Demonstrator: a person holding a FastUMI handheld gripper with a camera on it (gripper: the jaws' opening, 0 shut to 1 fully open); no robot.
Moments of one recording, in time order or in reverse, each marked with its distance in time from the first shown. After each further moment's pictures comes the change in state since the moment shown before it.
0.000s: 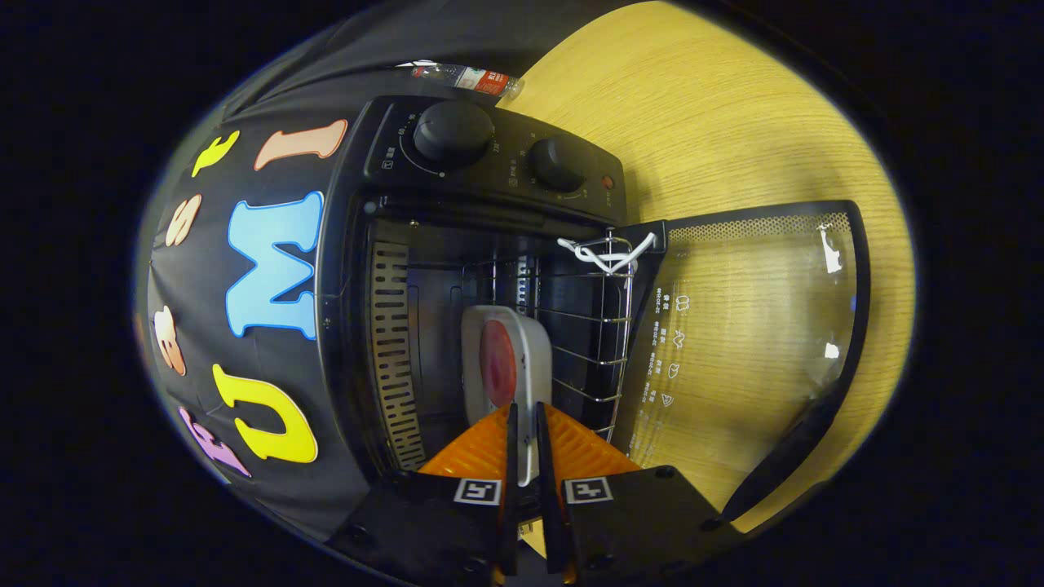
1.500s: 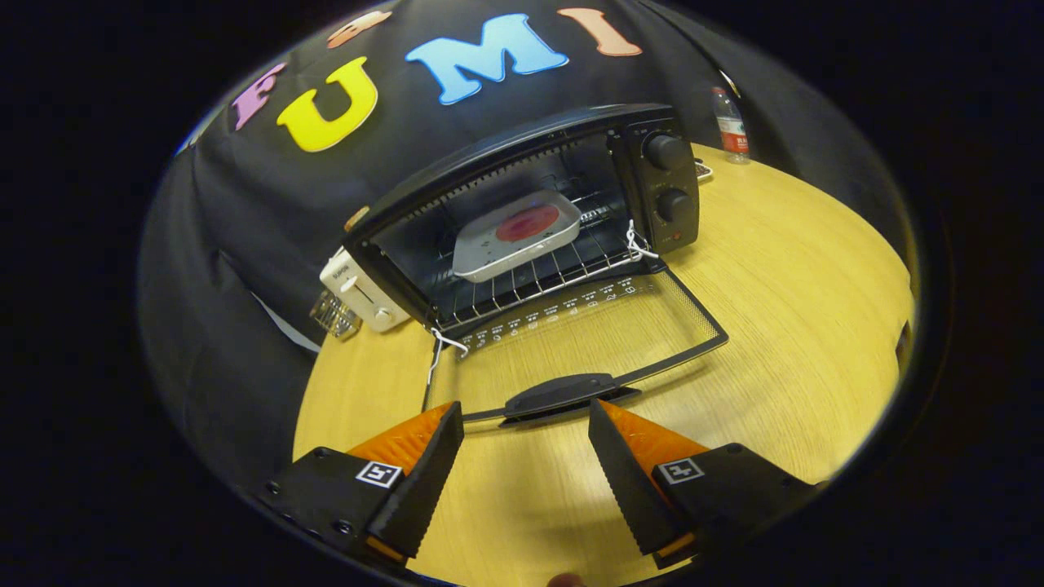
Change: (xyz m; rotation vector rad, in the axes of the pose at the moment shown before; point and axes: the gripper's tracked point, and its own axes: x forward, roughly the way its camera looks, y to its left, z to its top) arm -0.128 -0.109 -0.023 -1.172 0.268 -0.132
